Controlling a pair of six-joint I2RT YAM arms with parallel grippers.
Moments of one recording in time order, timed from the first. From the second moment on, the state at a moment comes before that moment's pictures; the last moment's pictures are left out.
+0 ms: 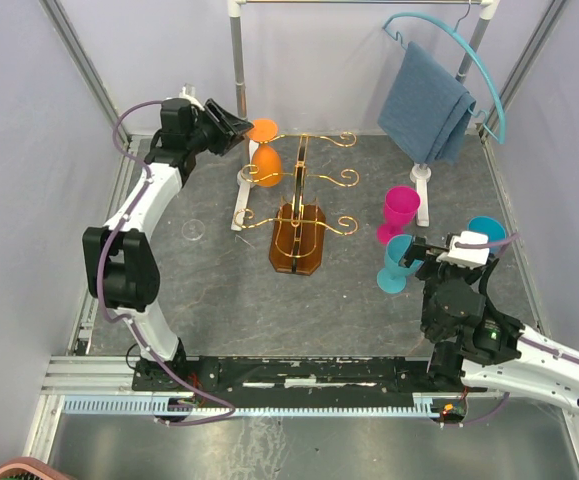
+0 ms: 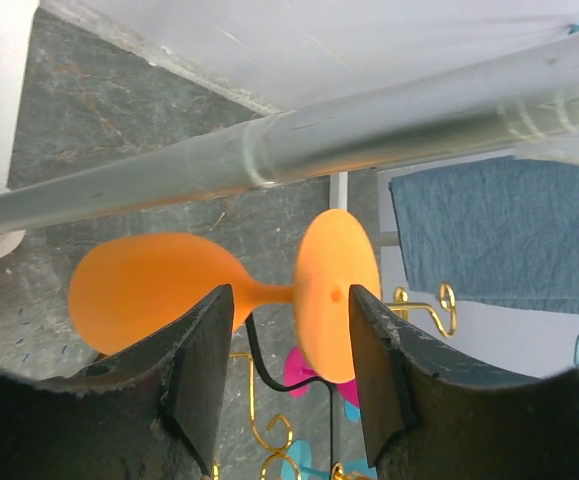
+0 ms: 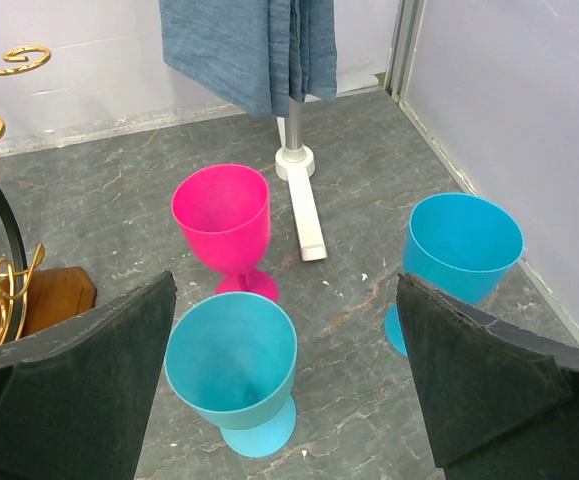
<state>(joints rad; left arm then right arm) -0.13 1.79 1.55 -0.09 0.39 -0.88 1.18 0.51 0.61 -0.13 1.43 0.08</state>
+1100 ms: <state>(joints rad) -0.12 1.83 1.56 0.03 0.45 -0.97 1.18 0.42 0.61 -0.16 1.44 0.08</state>
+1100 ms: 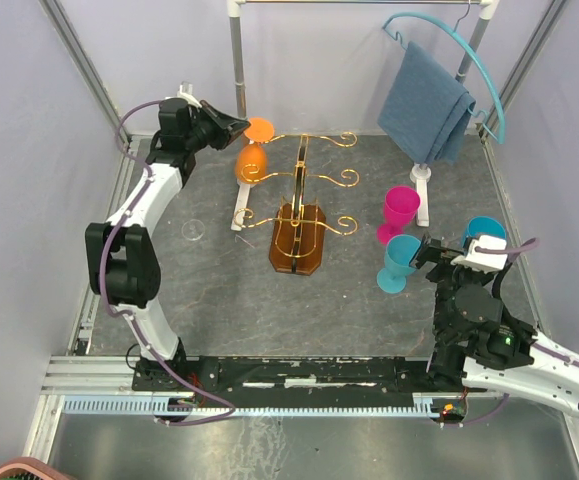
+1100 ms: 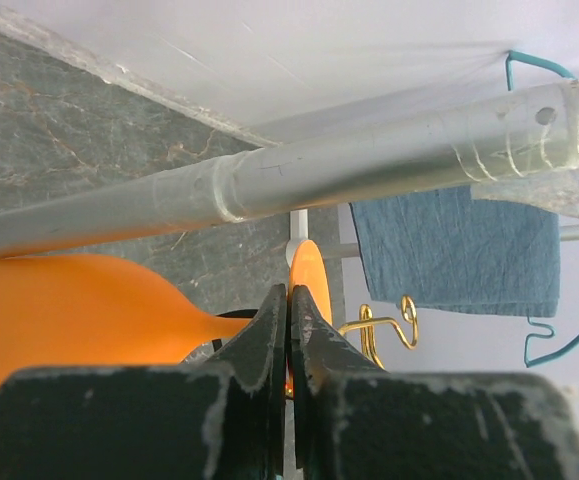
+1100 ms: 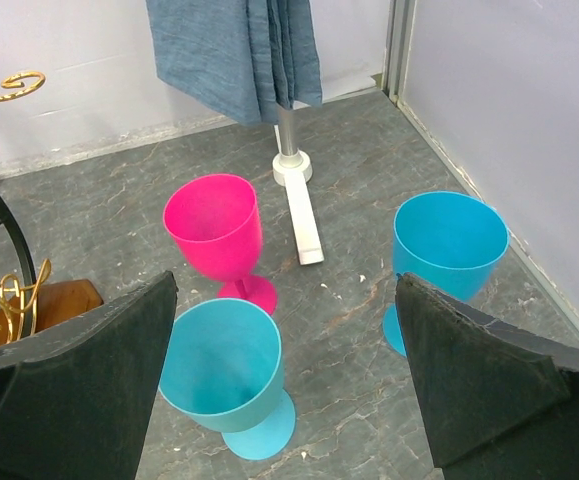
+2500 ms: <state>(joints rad) -0.12 1.88 1.58 0.67 0.69 -1.23 1.18 0.47 0.61 -0.16 1.42 0.09</state>
